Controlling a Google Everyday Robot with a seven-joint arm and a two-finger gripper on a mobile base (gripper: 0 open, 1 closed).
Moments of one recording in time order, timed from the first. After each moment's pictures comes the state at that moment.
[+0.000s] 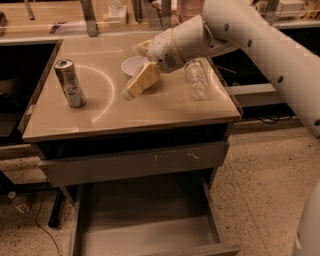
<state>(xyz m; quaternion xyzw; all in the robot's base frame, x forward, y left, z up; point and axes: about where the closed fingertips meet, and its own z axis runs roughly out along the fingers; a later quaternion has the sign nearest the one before) 0.627 0.068 0.931 -0.60 0.62 0.32 0.40</state>
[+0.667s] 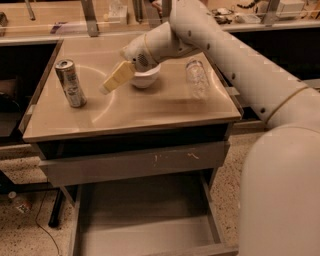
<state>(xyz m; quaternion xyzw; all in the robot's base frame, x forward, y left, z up) 0.683 0.127 0.902 -0.57 0.64 0.33 0.38</state>
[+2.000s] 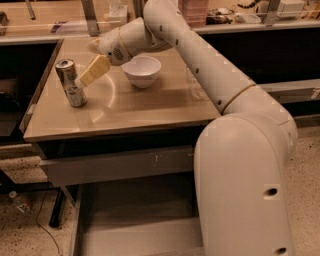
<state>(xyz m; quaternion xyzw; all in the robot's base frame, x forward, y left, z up) 0.692 0.204 0.914 -0.62 0.56 0.39 0.39</state>
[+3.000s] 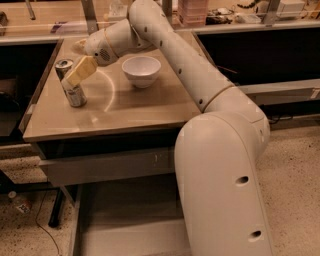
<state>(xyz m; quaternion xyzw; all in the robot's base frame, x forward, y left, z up) 0.688 0.246 0.916 -0.63 0.53 0.42 0.38</state>
